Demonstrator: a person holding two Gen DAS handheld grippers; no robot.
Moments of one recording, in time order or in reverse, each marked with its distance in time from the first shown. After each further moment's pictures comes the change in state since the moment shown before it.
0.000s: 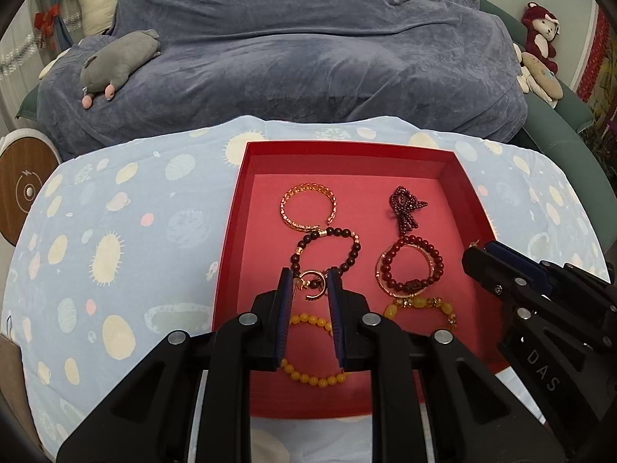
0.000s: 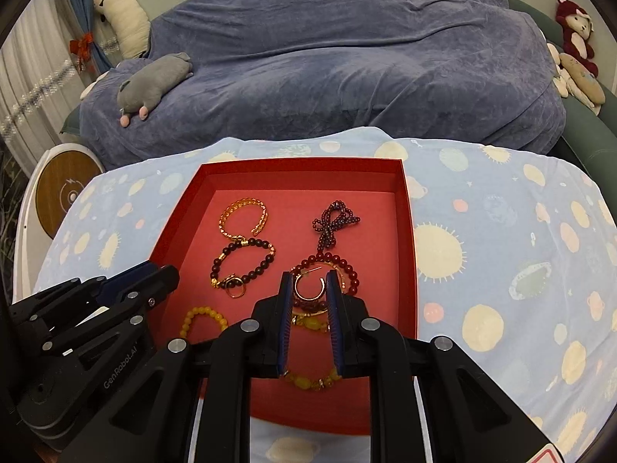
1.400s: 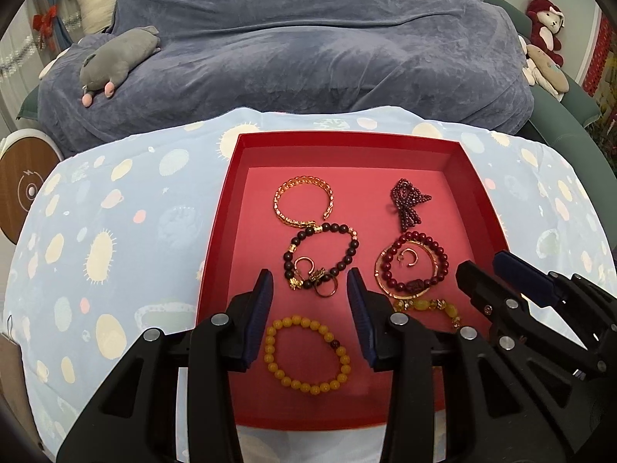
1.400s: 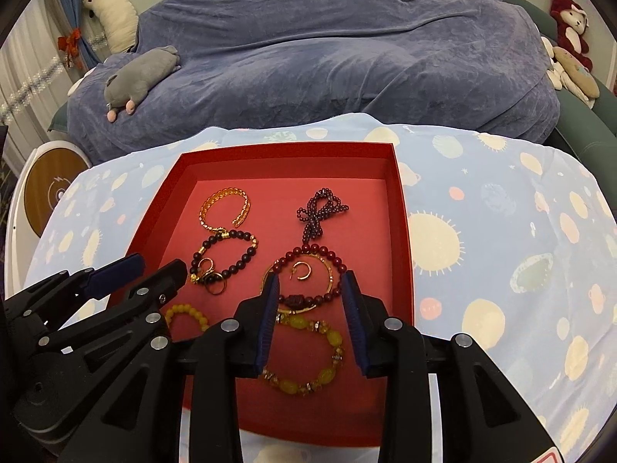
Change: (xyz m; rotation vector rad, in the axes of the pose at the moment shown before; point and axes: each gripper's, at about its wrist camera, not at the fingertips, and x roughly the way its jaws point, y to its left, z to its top) left arm 0.003 -0.012 -0.004 0.006 0.020 0.026; right arm -0.005 0.000 -0.013 0.011 0.013 -0.037
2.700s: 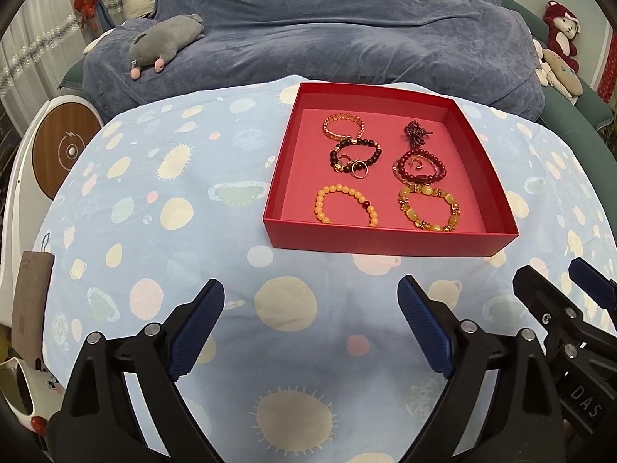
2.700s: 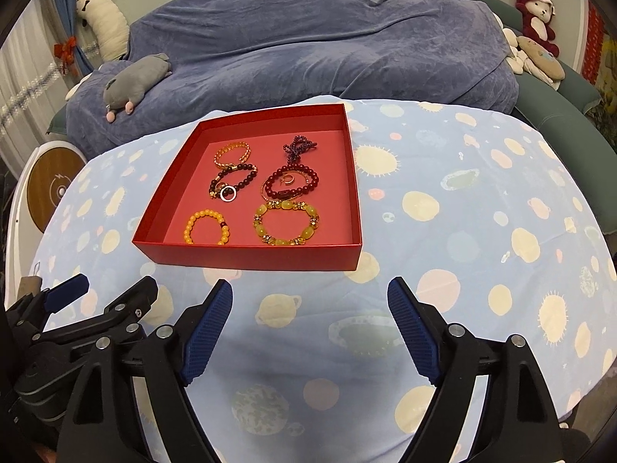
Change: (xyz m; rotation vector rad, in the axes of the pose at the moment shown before) left arm -0.082 0.017 -0.102 -0.069 0.007 0.094; right arm -0.093 -0.003 -0.097 0.039 -0.026 -0.071
